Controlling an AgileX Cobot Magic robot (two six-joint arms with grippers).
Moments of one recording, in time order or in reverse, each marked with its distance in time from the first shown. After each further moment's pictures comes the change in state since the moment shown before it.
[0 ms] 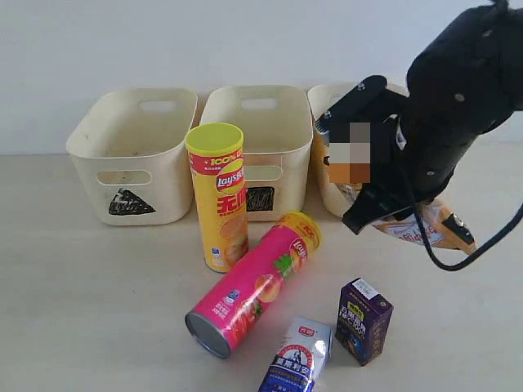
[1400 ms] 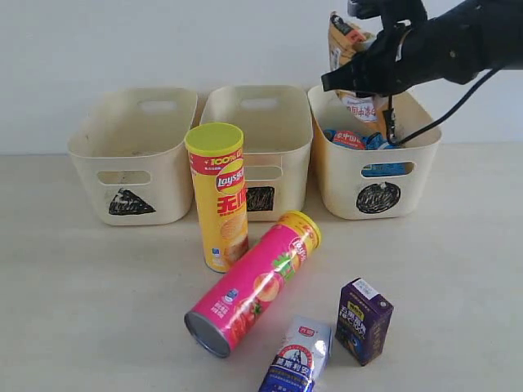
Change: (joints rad) left arm 0.000 0.000 0.000 0.000 0.000 0.000; right arm -0.246 0.301 -0.331 0.020 -0.612 0.245
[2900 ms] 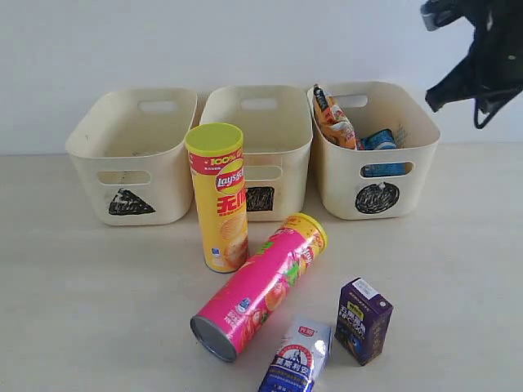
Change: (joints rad) left arm 0.000 0.000 0.000 0.000 0.000 0.000; right arm -0.112 -0.143 -0.087 -0.013 0.781 -0.277
